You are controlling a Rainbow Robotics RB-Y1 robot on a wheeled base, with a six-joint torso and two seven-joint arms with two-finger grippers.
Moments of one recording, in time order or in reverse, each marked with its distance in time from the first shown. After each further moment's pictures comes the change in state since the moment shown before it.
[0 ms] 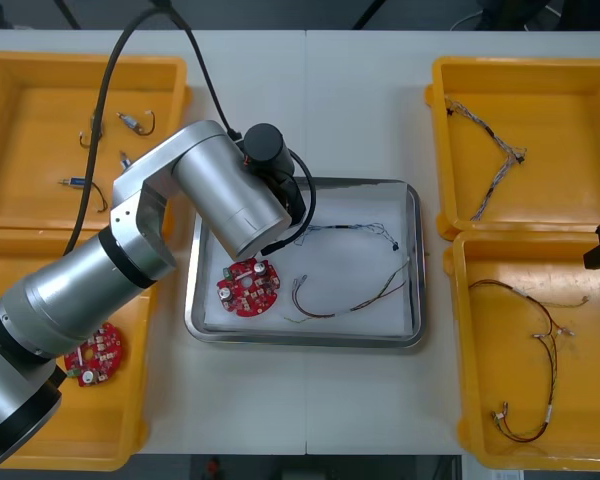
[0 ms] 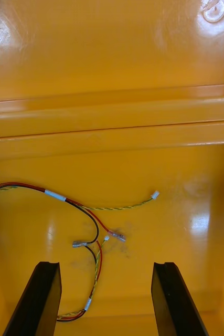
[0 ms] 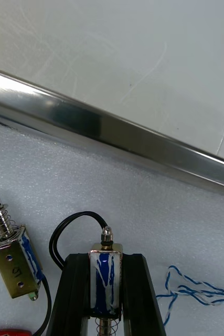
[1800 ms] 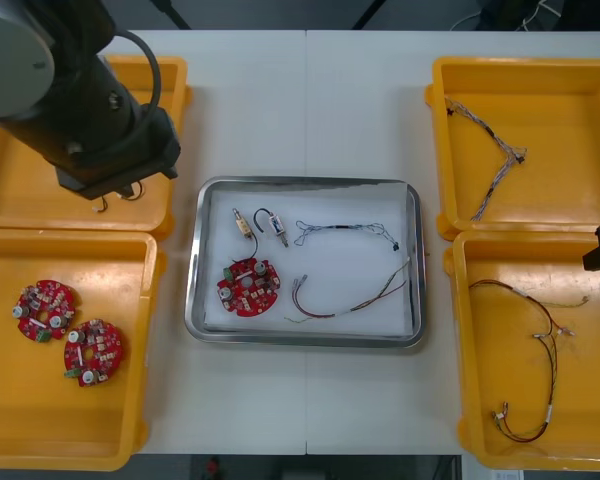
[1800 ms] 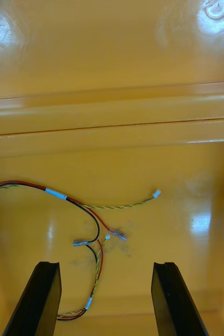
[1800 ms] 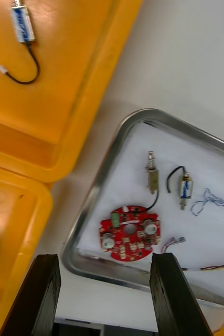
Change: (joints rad) right arm 0.006 0.000 0.000 -0.002 -0.006 -0.003 0.000; left arm -0.147 0.557 0.241 -0.375 0.759 0.358 0.078
